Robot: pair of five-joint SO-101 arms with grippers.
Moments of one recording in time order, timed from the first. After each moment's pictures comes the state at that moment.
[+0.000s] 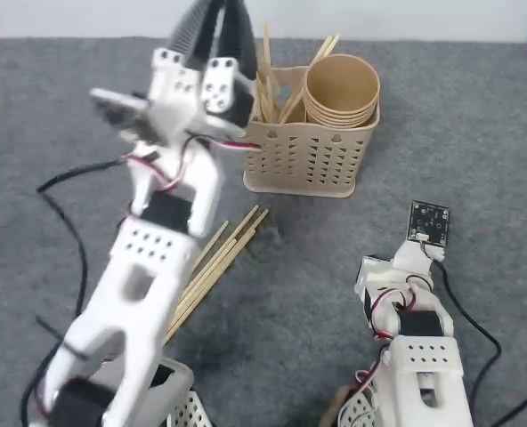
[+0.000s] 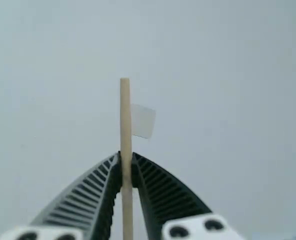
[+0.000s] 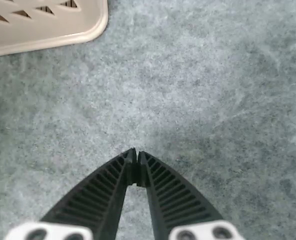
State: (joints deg) left arm 13.8 -23.3 35.1 -24.7 15.0; right arm -4.0 -64.5 89.2 36.2 -13.1
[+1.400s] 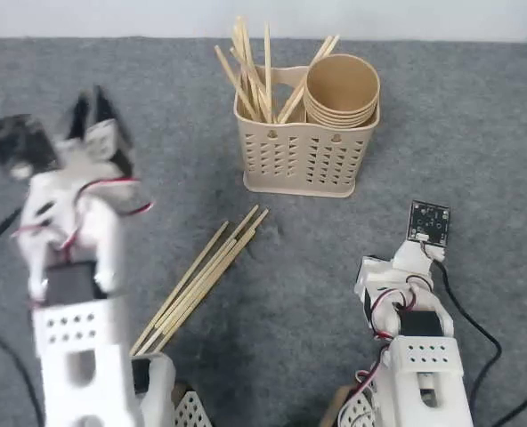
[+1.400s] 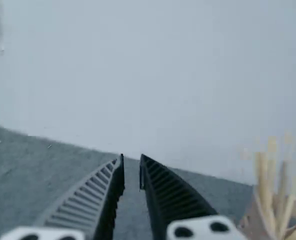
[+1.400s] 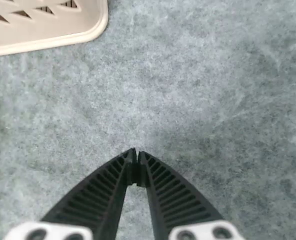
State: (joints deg) left arm -15.9 -55.2 48.6 29.3 14.5; right arm -4.0 -64.5 89.2 36.2 -13.1
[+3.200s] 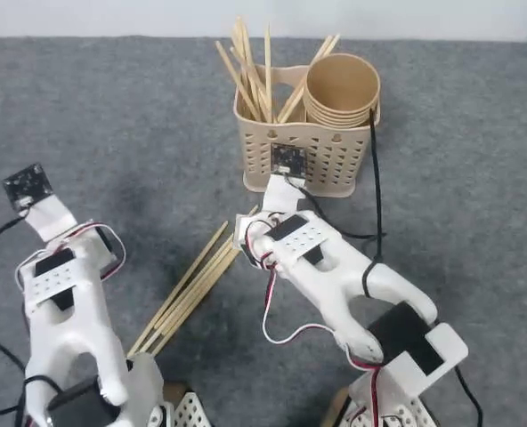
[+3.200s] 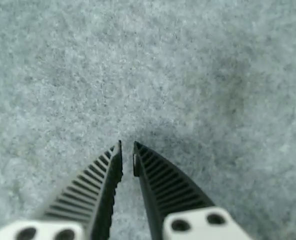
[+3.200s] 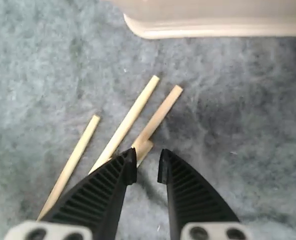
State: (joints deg) left arm -34.6 -24.1 63.6 34.6 9.7; right arm -40.1 4.5 35.6 31.8 -40.6
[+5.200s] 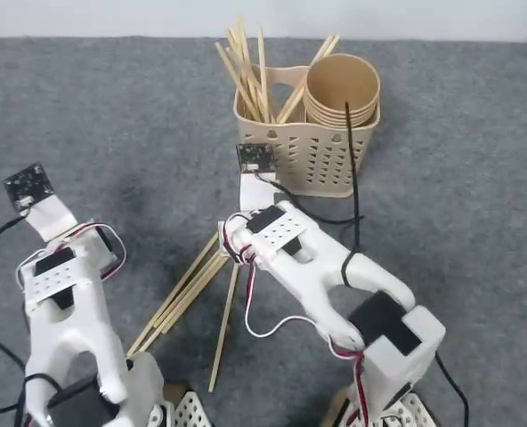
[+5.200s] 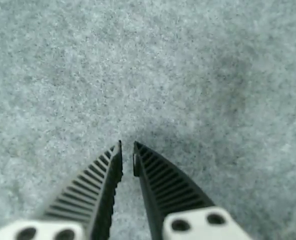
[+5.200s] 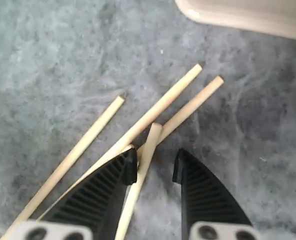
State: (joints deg) left arm -34.6 -23.7 63.5 34.6 9.7; right arm -43.9 12.5 24.8 40.3 -33.3
